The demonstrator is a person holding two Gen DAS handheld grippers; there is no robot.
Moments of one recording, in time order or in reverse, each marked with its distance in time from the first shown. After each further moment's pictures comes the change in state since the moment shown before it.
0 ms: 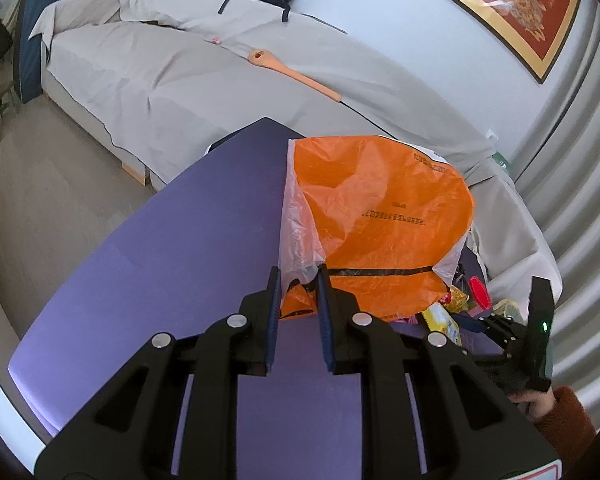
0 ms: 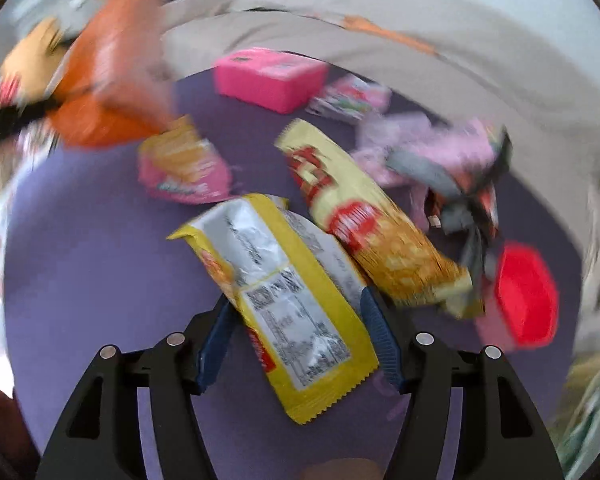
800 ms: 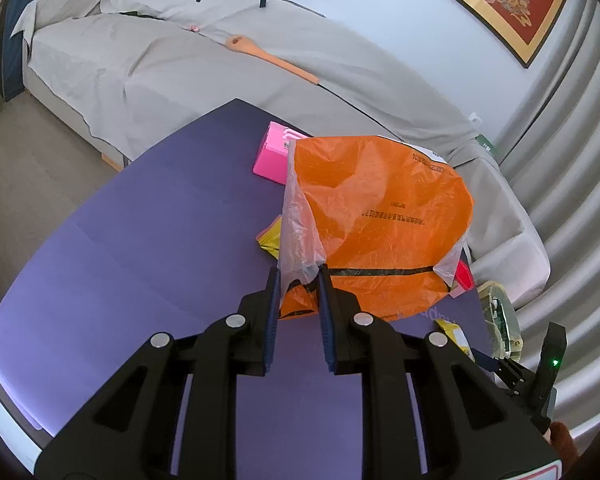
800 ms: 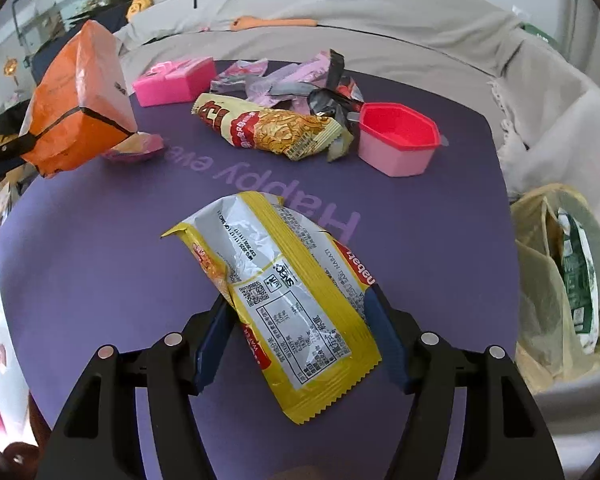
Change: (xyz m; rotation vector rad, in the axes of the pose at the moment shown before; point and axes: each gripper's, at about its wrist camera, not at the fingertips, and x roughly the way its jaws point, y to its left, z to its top) left arm 0.009 -0.029 -0.014 0.031 0.046 -0.052; right arm -0.057 -0.006 -0.086 0.301 -0.021 -0.180
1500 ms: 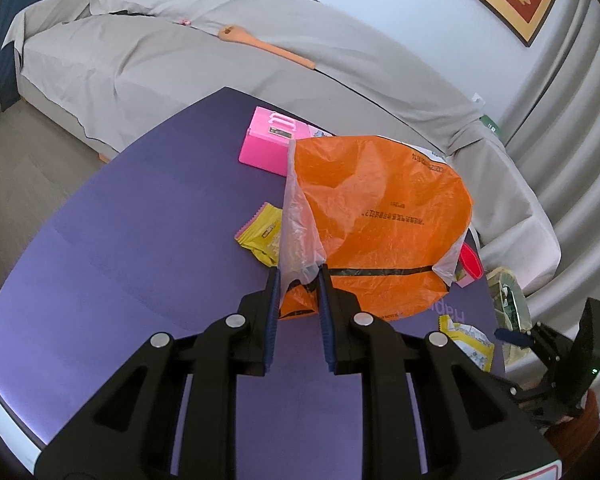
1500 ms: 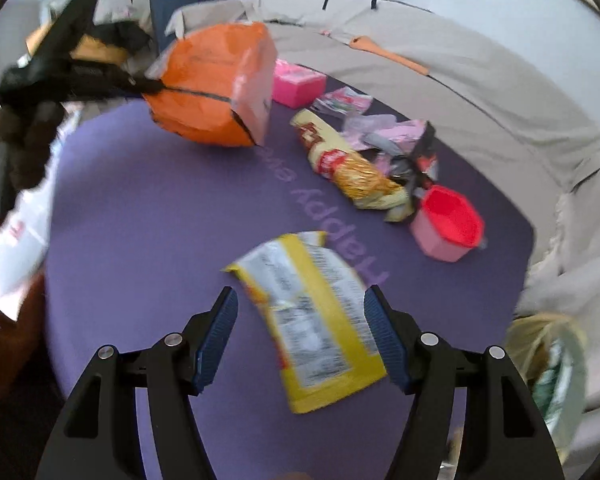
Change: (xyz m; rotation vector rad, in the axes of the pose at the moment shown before) left arm 0.022 -0.018 0.000 0.046 0.051 0.027; right arm -0.036 0.007 0.008 -0.463 -0.050 0.128
